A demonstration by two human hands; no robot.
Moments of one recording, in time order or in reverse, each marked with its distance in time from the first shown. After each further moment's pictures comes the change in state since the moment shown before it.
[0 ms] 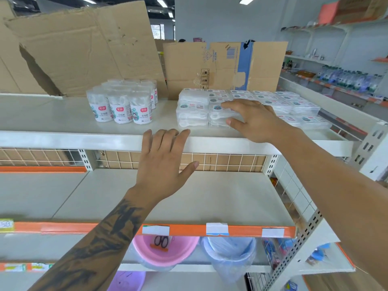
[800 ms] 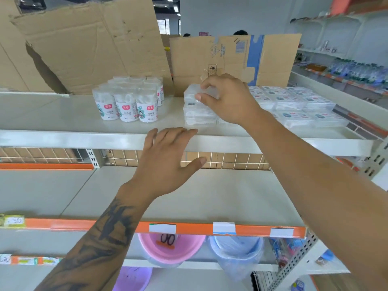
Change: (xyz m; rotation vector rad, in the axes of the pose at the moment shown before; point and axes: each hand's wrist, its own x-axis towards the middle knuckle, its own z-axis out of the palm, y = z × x) left_hand 0.007 -0.013 -0.025 -0.292 -0.161 -0.057; right_hand 0.056 -0.075 0.004 0.190 0.273 -0.072
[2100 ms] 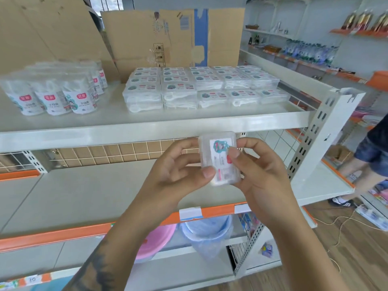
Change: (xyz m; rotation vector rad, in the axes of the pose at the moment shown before) left_hand -0.027 0.118 0.011 -1.468 -0.367 -0.265; right_hand -0.238 0.000 -0.047 1.346 0.291 0.629
